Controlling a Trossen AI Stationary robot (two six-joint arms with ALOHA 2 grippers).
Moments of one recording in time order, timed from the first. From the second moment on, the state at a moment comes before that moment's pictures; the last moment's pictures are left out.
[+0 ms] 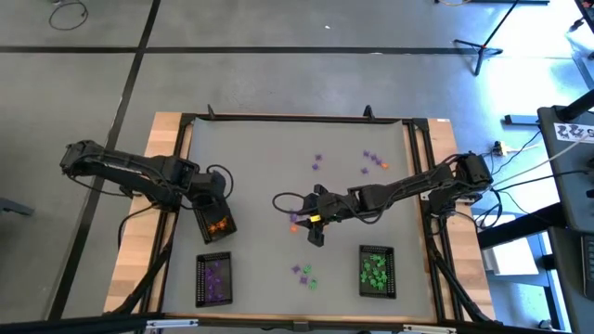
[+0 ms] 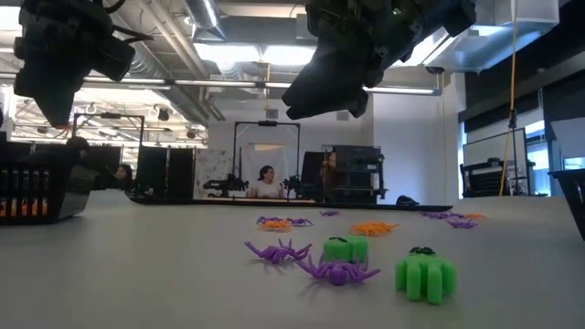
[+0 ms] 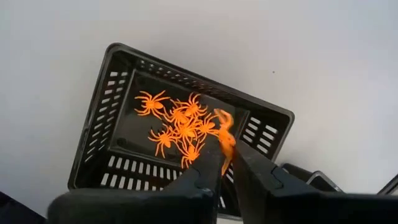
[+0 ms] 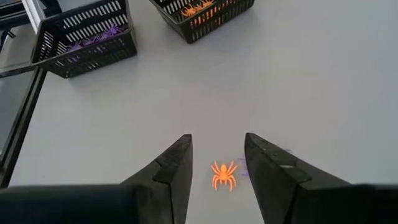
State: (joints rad) left arm -0.11 0.97 0.76 -1.06 0.07 -1.02; right arm 0.20 1.70 1.07 -0.01 0.09 0.33
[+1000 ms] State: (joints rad) left arm -0.02 0.99 0.53 -0.85 -0.02 -0.93; right arm 0.20 1.70 1.07 -0.03 0.10 0.34
